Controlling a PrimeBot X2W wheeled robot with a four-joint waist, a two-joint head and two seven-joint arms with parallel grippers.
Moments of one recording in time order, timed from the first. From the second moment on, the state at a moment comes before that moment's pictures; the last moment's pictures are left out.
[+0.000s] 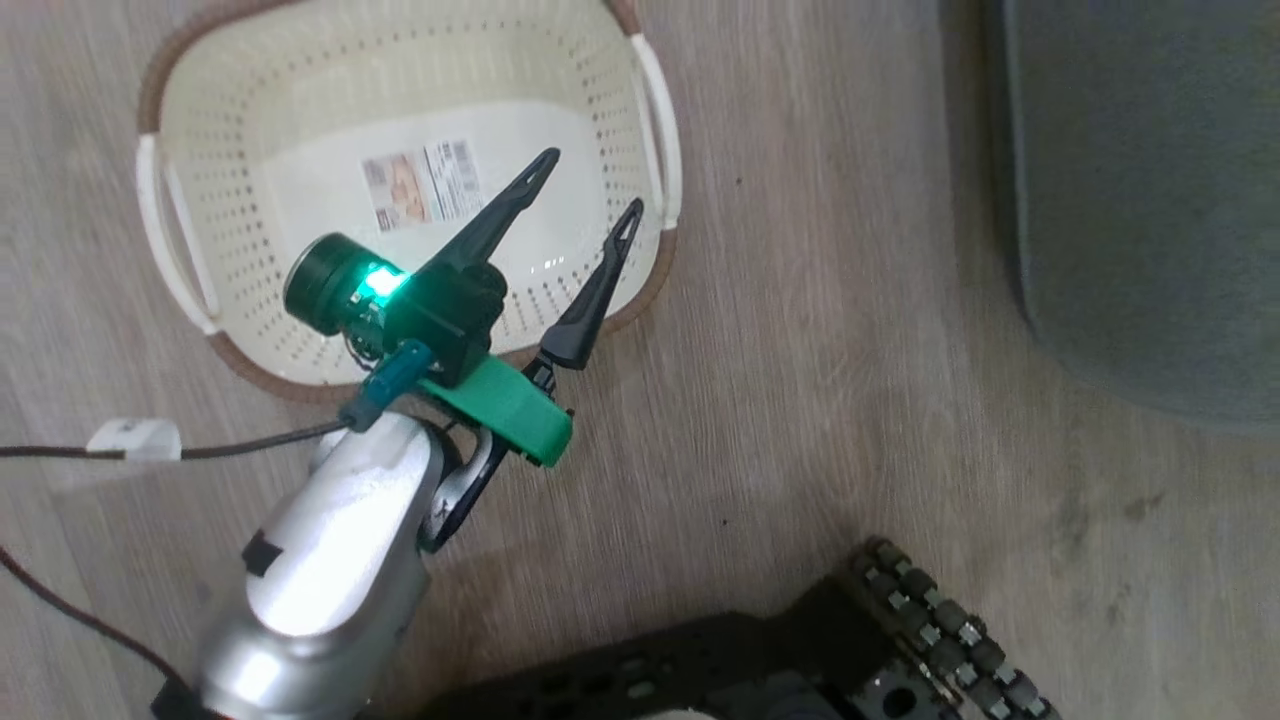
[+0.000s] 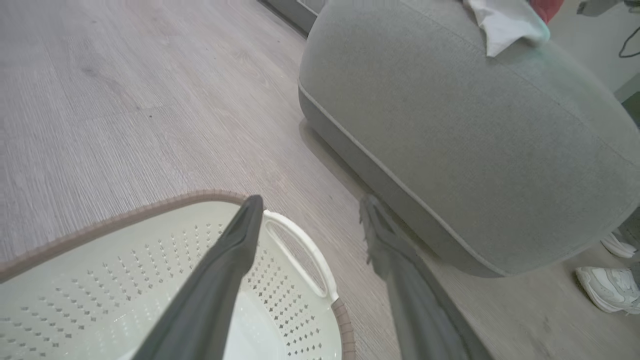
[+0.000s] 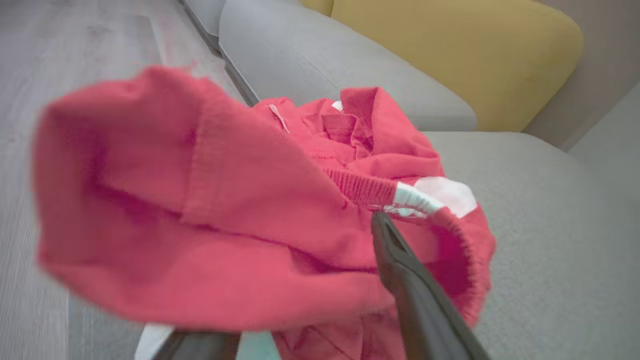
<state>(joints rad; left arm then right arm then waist) -0.55 0.17 -0.54 0.20 -0.25 -0.06 -0.25 -1.23 -0.44 -0.46 1.01 -0.02 0.13 -0.26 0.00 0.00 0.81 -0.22</state>
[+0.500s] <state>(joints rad) -0.32 0.11 -0.36 0.34 -0.37 0.00 -0.25 -0.53 -0.30 -0.18 0.52 0.20 0.13 -0.26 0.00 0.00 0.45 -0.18</state>
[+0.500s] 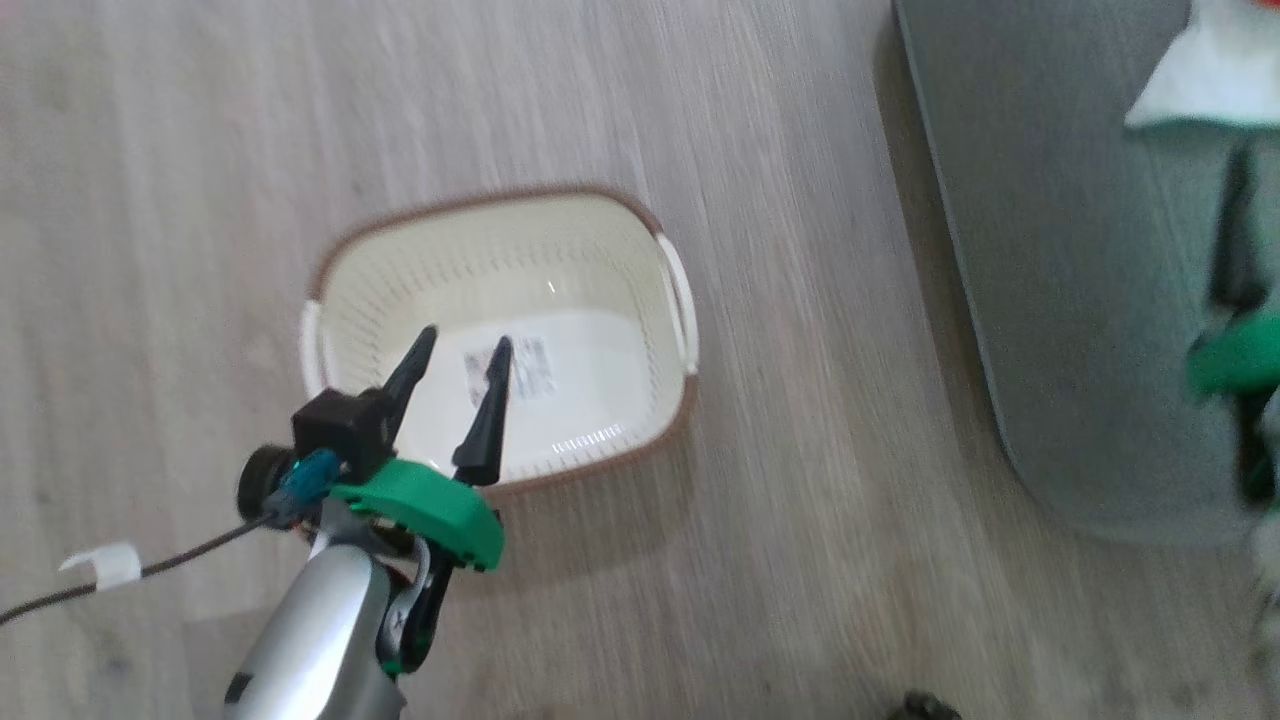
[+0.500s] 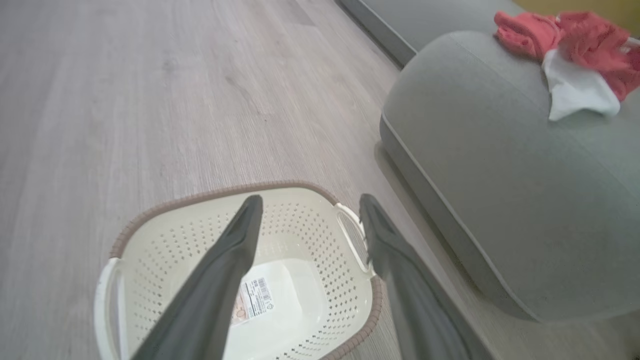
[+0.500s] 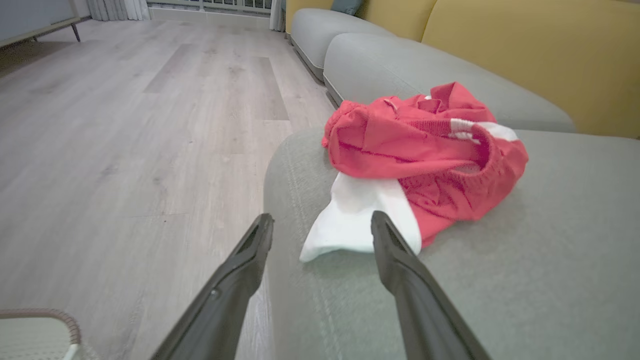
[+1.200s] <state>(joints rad) -0.11 0.06 -0.07 0.41 -0.26 -0.03 -0.25 -0.09 -0.05 -0.05 0.29 0.07 0.13 -0.26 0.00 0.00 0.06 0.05</state>
